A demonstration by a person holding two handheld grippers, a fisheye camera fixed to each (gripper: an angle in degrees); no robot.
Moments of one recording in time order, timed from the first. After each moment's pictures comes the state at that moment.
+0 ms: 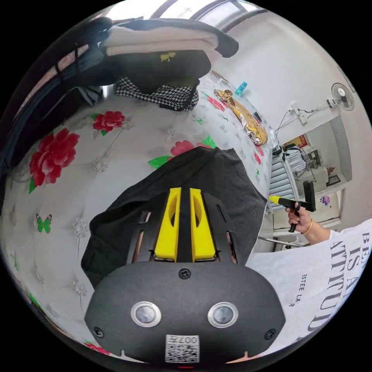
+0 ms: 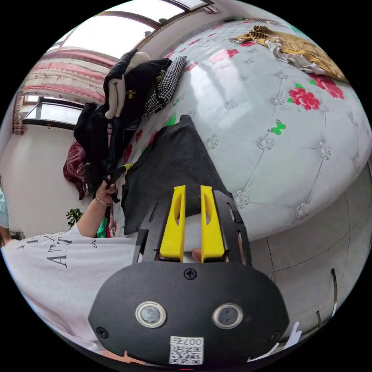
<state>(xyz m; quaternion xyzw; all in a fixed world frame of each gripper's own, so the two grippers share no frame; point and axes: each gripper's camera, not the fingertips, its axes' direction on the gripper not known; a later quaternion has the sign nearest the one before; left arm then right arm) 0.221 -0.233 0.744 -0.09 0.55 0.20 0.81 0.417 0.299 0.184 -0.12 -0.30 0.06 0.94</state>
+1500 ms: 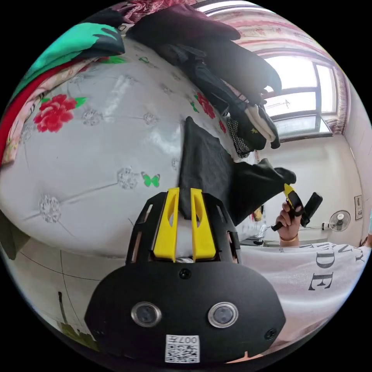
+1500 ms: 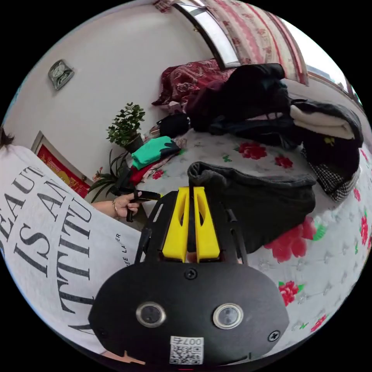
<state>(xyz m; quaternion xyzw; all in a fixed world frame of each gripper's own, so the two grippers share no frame) -0.048 0.008 0.747 -0.14 0.53 -0.25 0.80 0.189 0.192 0.125 -0.04 -0.40 -0.42 0.82</state>
